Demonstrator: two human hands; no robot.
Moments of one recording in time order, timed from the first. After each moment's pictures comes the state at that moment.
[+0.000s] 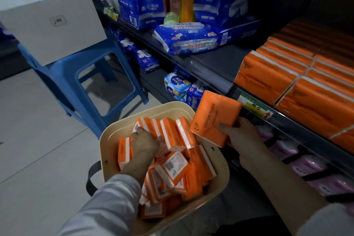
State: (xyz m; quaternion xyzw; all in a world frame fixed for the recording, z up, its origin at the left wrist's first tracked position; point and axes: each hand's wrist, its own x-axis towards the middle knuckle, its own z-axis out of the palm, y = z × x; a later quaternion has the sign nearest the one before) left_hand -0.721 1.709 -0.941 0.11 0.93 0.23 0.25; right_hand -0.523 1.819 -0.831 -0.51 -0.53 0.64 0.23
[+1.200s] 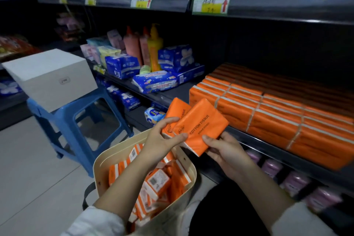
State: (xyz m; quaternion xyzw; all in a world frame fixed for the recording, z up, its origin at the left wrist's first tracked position) left_hand -0.577 1.681 -0.738 0.38 0.64 0.58 0.33; right_hand -0.418 1.759 -0.740 -0.35 -0.39 0.79 0.33
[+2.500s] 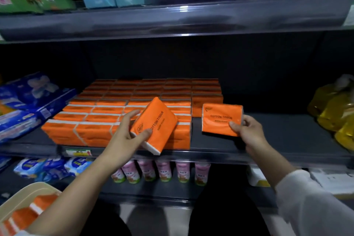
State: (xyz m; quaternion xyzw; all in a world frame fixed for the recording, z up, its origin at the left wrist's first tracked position) left_hand -0.353 1.816 -0.700 0.61 0.59 0.40 0.35; right_hand -0.040 1.871 -0.753 -0.62 -0.35 0.42 0.55
